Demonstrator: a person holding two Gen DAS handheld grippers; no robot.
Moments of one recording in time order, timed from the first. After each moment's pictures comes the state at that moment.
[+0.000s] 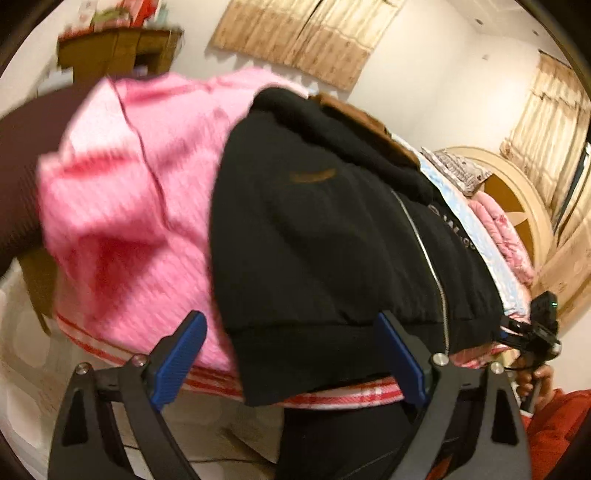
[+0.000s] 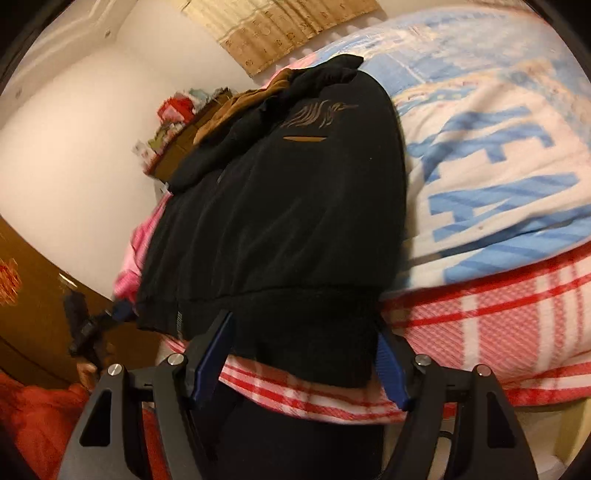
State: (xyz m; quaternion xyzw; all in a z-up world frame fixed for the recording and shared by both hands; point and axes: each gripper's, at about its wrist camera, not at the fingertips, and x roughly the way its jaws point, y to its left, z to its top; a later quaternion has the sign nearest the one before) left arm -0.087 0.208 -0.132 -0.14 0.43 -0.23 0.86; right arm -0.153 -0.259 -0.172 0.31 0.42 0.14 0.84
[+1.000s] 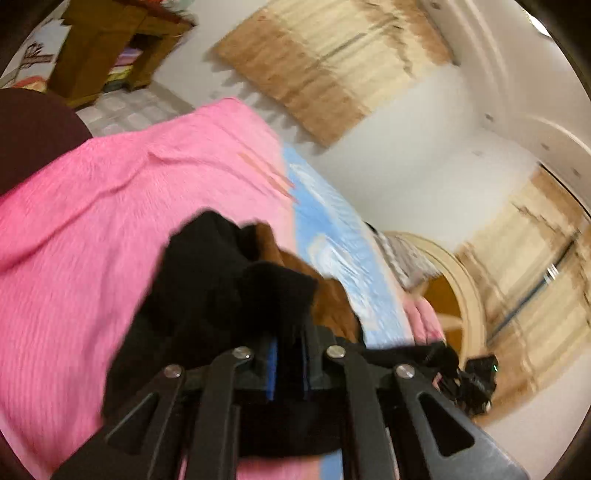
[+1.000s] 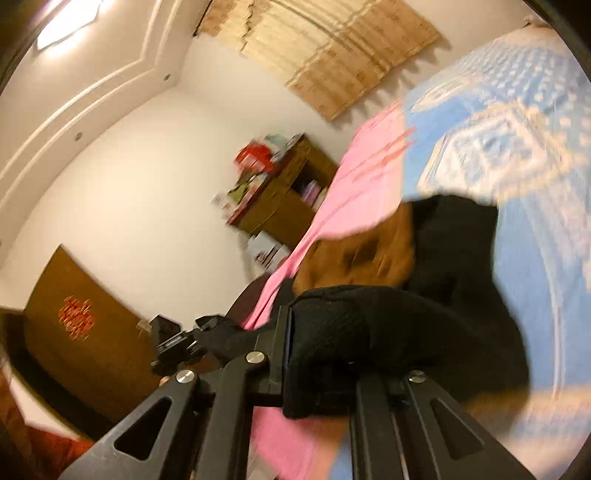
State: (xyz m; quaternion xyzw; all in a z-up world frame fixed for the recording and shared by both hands) left arm 0.147 0.180 -0.003 -0.32 0.38 -0.26 0.83; right arm 0.063 -0.315 -0.004 0.34 0.30 0.24 0.86
